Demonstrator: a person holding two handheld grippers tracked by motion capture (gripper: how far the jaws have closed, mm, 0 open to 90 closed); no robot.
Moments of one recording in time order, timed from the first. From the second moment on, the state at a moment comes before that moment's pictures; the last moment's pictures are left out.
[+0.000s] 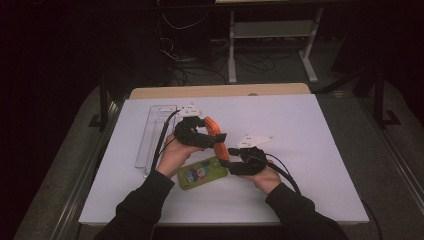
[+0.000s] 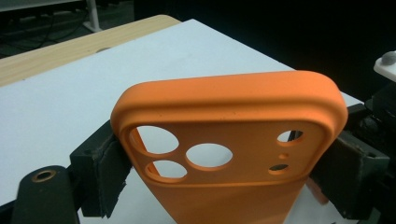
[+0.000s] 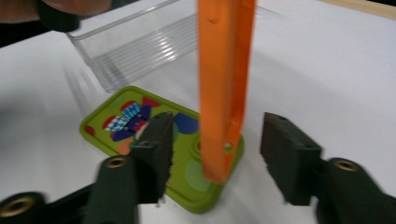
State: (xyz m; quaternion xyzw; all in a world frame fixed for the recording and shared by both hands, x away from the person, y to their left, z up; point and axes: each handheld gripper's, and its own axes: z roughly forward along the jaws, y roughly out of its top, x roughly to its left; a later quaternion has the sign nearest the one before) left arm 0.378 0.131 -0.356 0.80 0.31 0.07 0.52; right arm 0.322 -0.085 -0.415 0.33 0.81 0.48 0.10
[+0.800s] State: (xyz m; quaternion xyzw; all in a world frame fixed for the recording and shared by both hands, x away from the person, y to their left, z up) left arm 0.382 0.140 -0.337 0.80 0.30 0.10 0.50; right arm 0.322 -0.133 -0.419 0.37 0.82 0.42 0.13
